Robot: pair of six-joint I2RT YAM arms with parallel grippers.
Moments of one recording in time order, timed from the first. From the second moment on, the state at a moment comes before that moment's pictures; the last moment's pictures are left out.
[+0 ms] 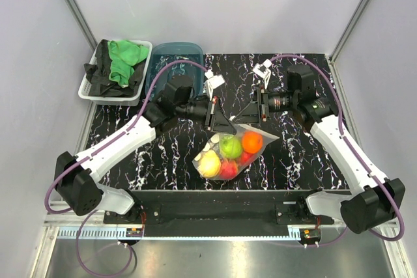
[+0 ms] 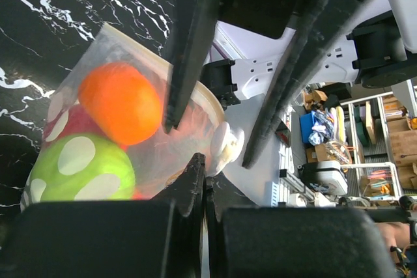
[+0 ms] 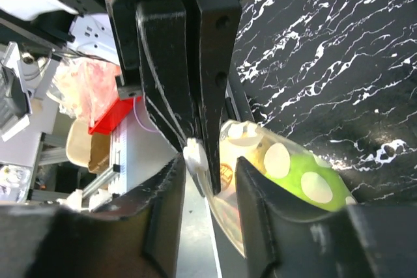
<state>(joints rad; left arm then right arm) -0.71 1.38 1.20 -0.19 0.88 -0.62 0.35 1.24 1.20 -0.43 -1.13 0.32</state>
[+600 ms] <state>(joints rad) -0.70 1.37 1.18 -0.19 0.82 -0.65 0.36 1.26 1.18 -0.35 -1.14 0.41</state>
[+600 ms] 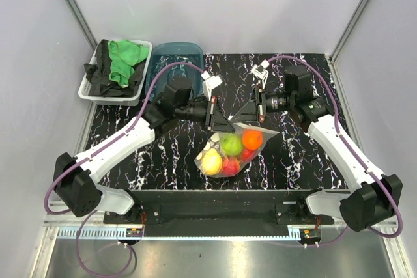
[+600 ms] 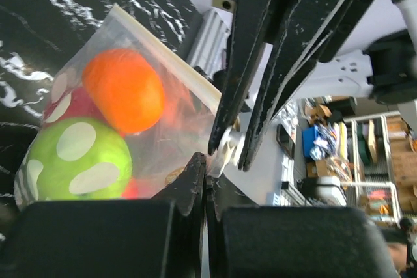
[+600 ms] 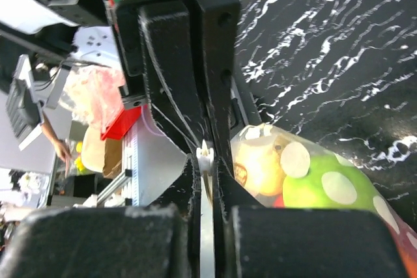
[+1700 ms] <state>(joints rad) -0.33 1.02 0.97 -0.39 0.46 -0.55 0.36 0.91 0.85 -0.59 -0.79 0.43</state>
